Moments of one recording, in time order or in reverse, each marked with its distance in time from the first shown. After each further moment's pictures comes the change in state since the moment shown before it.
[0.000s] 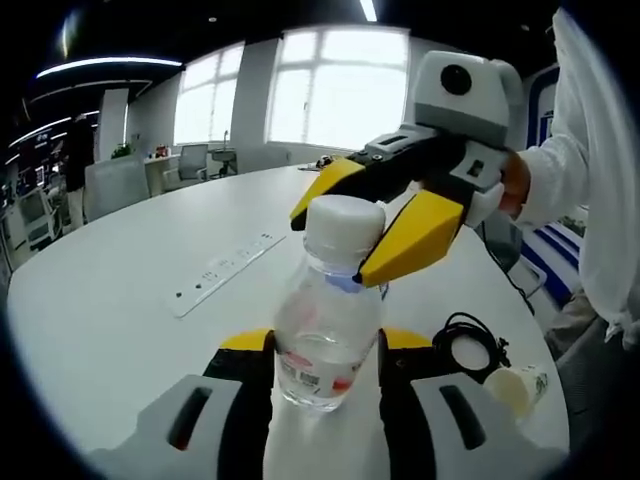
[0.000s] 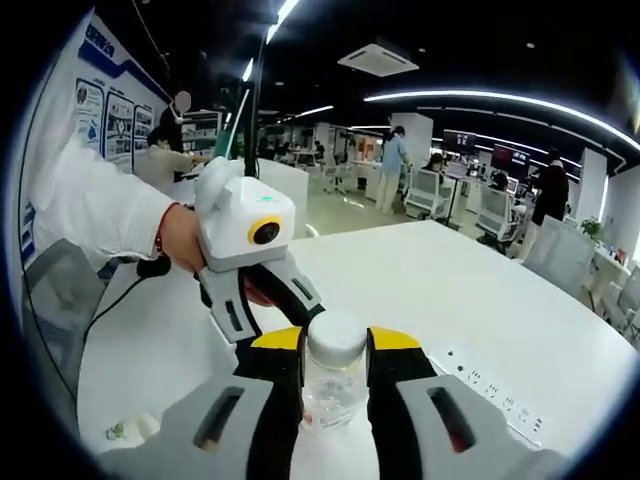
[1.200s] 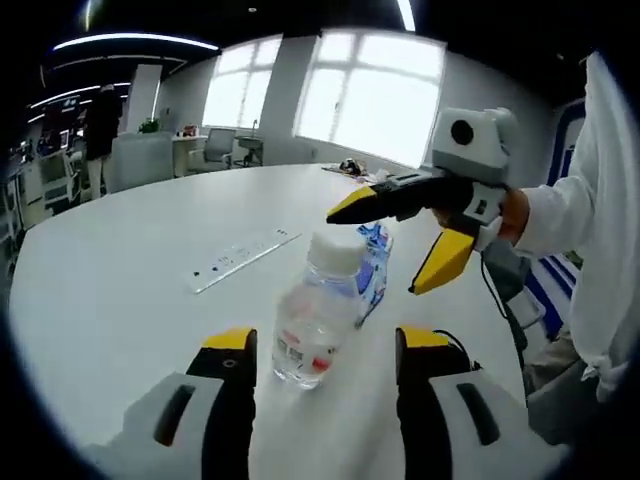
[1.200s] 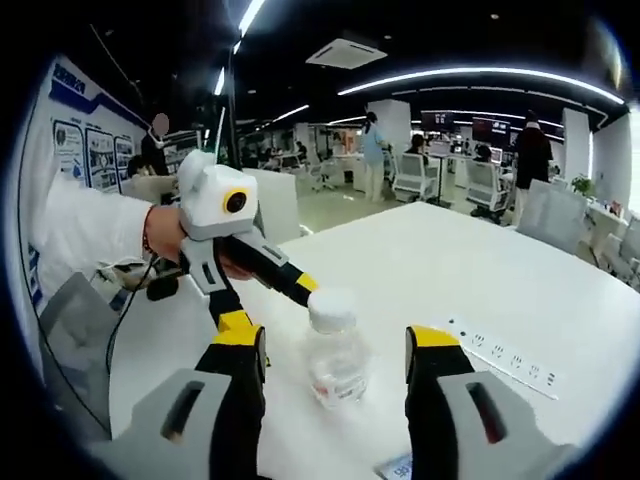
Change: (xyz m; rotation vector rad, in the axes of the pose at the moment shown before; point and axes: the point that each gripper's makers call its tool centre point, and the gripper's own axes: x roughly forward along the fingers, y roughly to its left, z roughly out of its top) left arm -0.040 -0.010 0.013 -0.182 0.005 0.080; right arm -0.038 -0.003 -0.011 0.176 0.019 -0.025
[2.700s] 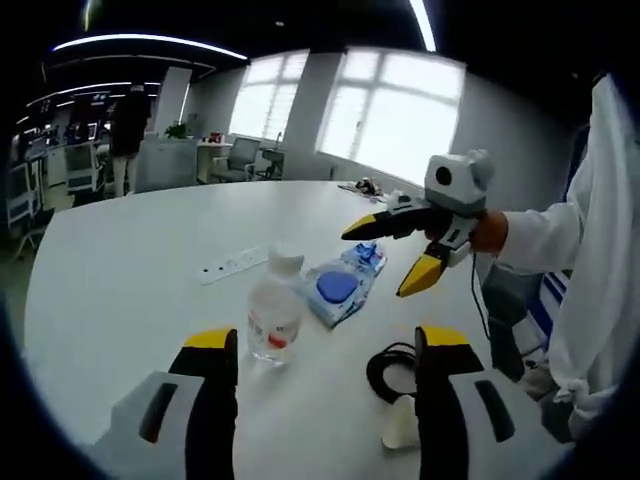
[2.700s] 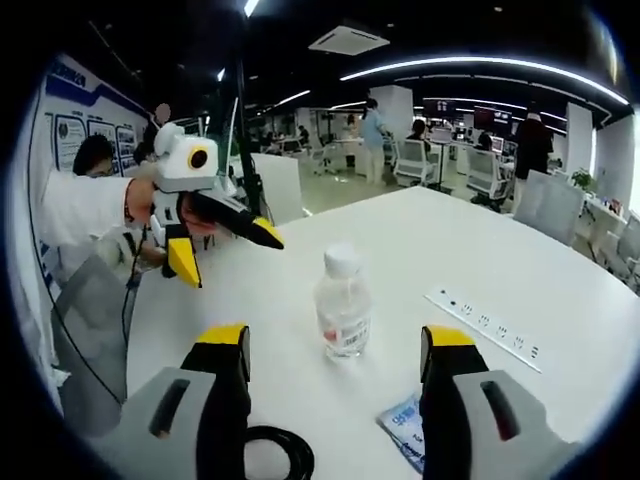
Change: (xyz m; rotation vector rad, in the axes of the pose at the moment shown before) left arm -0.056 -0.054 0.007 -0.049 -0.080 0.084; right arm -0.053 0.012 -0.020 -0.027 0.079 0.014
